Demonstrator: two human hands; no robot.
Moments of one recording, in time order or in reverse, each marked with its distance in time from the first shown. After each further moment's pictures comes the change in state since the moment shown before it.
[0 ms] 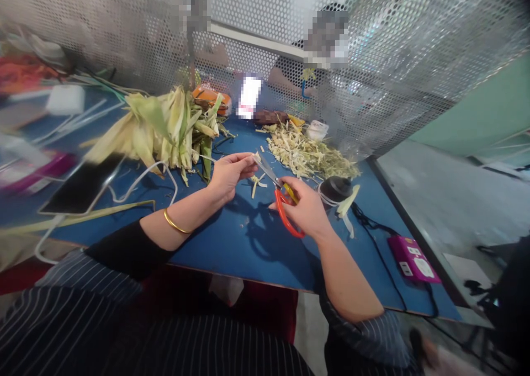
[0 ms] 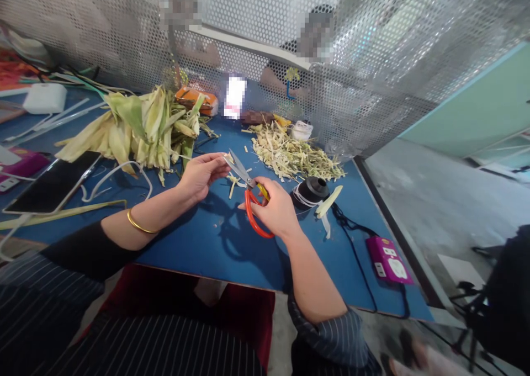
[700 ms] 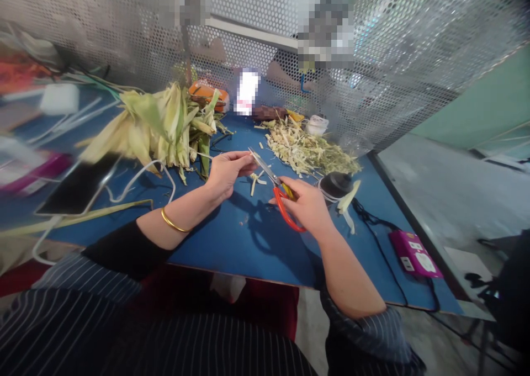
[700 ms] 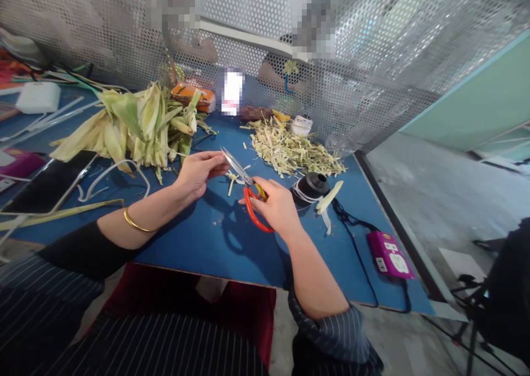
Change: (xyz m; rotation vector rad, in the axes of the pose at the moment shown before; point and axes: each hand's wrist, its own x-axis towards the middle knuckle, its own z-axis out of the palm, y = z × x) left_hand -0.001 0.000 0.000 0.098 -0.012 0.026; right_hand -0.003 -0.005 -0.005 -0.077 -0.015 -0.047
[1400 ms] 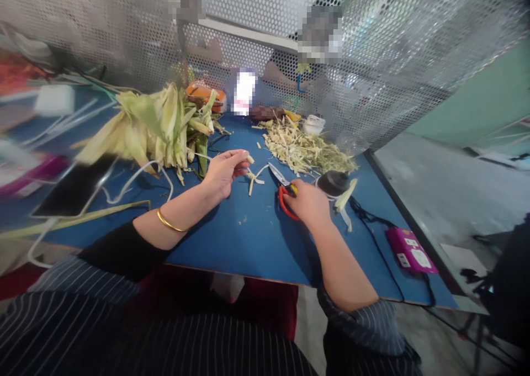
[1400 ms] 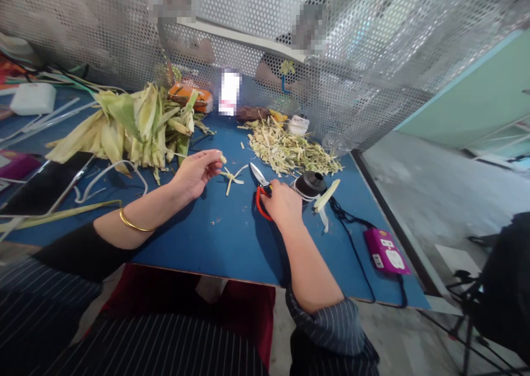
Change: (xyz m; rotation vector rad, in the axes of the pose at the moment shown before) left_hand 0.002 0.005 -0.001 -0.057 0.032 -0.094; right_hand 0.012 0.020 0.002 -0.750 -0.102 0.314
